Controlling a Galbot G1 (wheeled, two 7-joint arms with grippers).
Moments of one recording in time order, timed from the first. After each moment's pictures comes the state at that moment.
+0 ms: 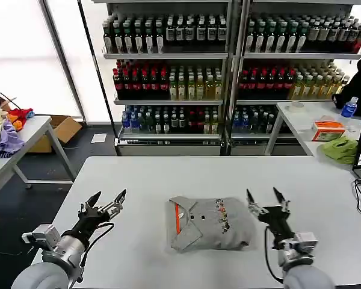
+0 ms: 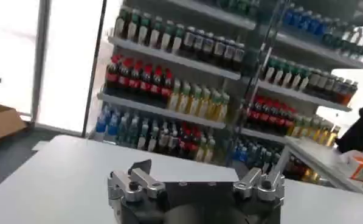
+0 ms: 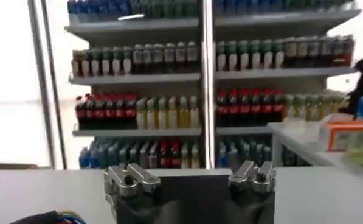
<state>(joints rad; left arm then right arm) 1.46 -1.16 -0.64 -2.28 -0.76 0.49 -0.12 -1.44 1.31 0.64 2.11 0.32 -0.22 -0.01</state>
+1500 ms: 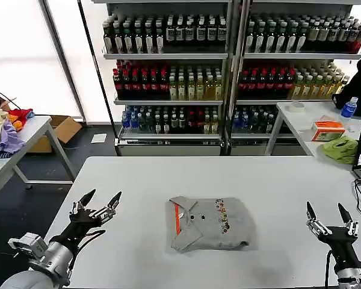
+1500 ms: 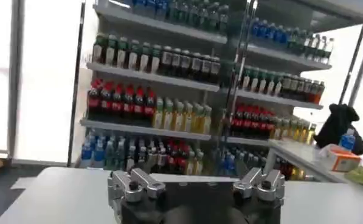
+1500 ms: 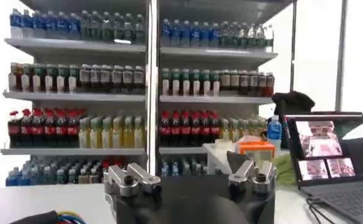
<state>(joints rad) 1.53 -1.18 -0.75 -2.26 -0.64 0.42 0.12 -1.62 1.38 1.01 2.11 0.38 -0.07 -0.19</state>
